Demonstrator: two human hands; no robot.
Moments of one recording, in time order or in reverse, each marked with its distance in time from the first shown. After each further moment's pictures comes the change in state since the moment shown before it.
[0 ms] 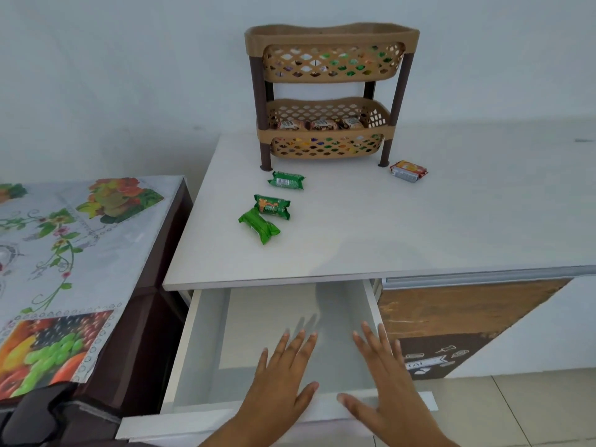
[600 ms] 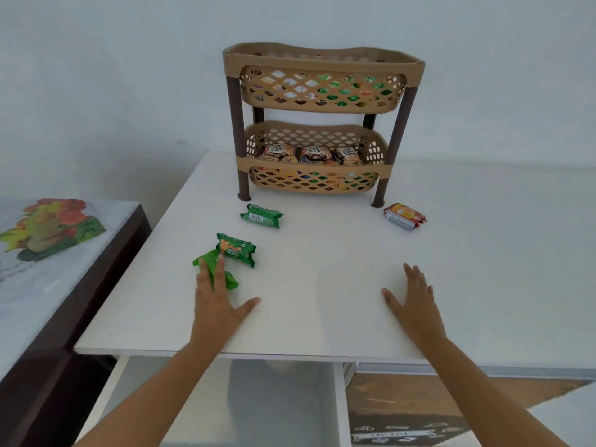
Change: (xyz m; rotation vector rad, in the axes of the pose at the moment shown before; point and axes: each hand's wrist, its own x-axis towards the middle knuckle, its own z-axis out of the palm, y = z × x) left_hand 0.211 -0.069 -0.074 -0.254 0.564 -0.465; right_hand 0.226 0.215 -0.077 0.050 0.186 0.417
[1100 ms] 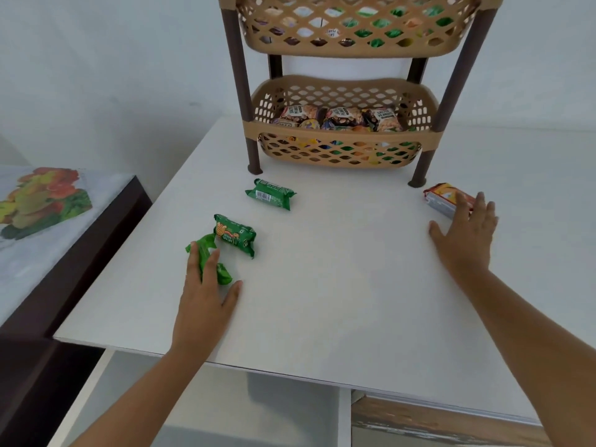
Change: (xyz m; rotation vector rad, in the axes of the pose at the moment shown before) left_hand 0.005 -0.008 0.014 0.138 0.146 0.004; right_hand 0.158 0.013 -0.001 -0.175 0.268 -0.082
